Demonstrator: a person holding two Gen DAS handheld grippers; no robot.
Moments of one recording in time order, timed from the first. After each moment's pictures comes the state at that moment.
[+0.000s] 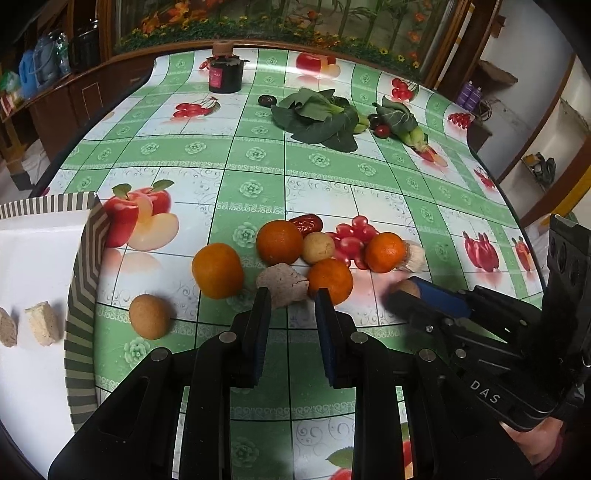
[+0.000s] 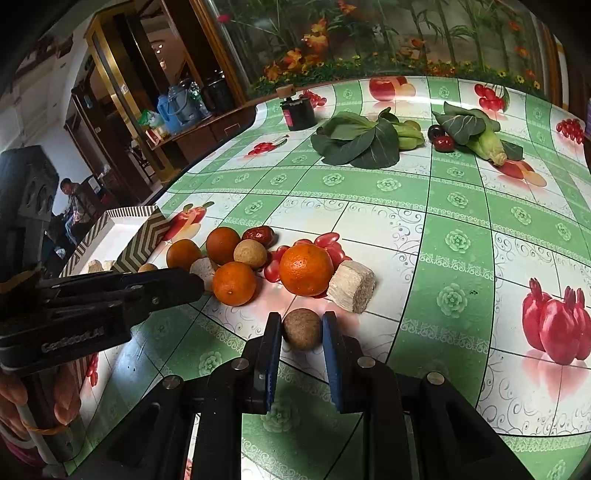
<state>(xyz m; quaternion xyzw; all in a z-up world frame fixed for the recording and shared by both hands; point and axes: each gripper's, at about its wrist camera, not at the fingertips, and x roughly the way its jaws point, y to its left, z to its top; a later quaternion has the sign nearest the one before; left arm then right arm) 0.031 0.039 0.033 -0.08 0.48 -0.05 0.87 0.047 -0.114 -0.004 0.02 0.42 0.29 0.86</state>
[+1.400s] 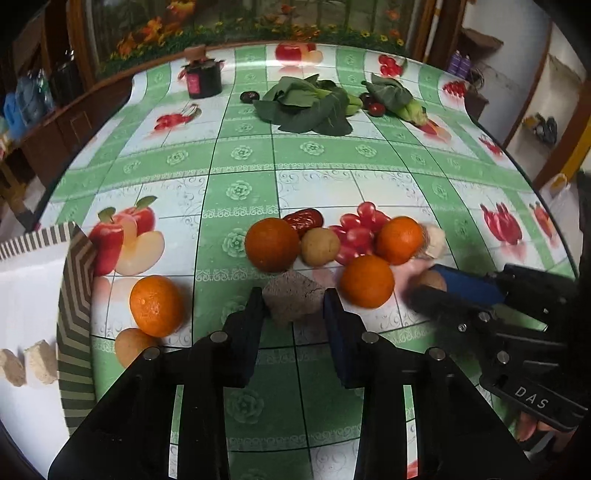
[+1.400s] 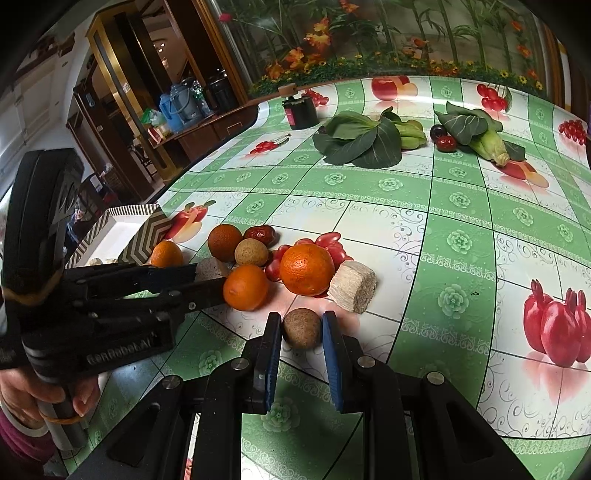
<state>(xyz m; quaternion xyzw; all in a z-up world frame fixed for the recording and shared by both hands) 0.042 0.021 0.016 0.00 0.48 -0.06 0.88 0.046 -0.114 -0.004 0.02 0.42 0.29 0.86</state>
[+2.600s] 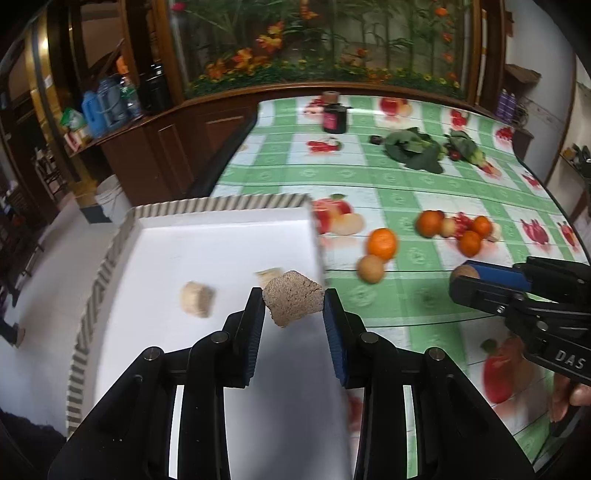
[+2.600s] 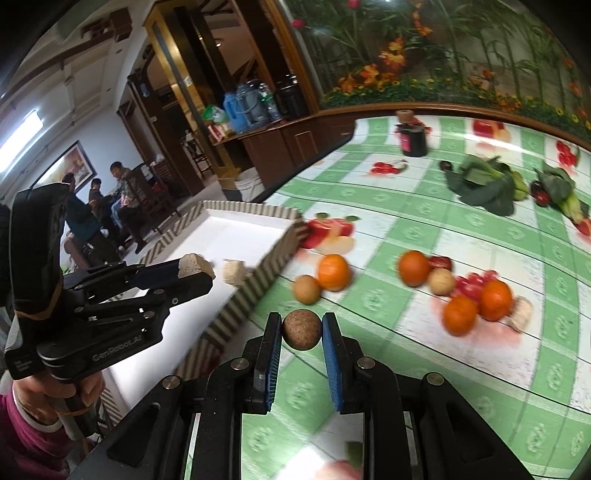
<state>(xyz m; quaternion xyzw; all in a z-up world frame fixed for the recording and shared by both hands) -0.073 0.157 0.071 0.01 0.41 0.07 0.91 -0.023 -0.004 0.042 0.00 0.38 0.39 0.84</state>
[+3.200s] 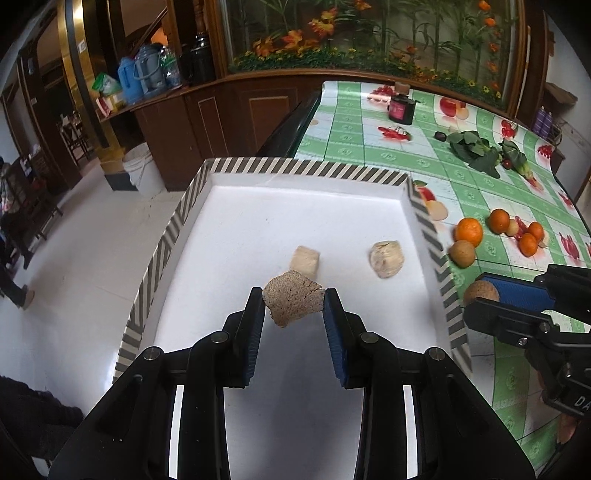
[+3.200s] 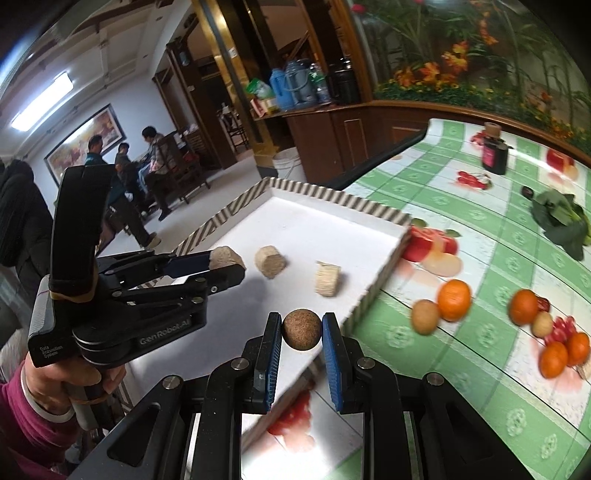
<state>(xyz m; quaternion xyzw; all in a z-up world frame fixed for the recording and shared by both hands) -0.089 0.236 0.052 -0.03 0.43 0.12 0.90 -0.043 0.094 0.045 -0.05 0.38 0.45 0.81</state>
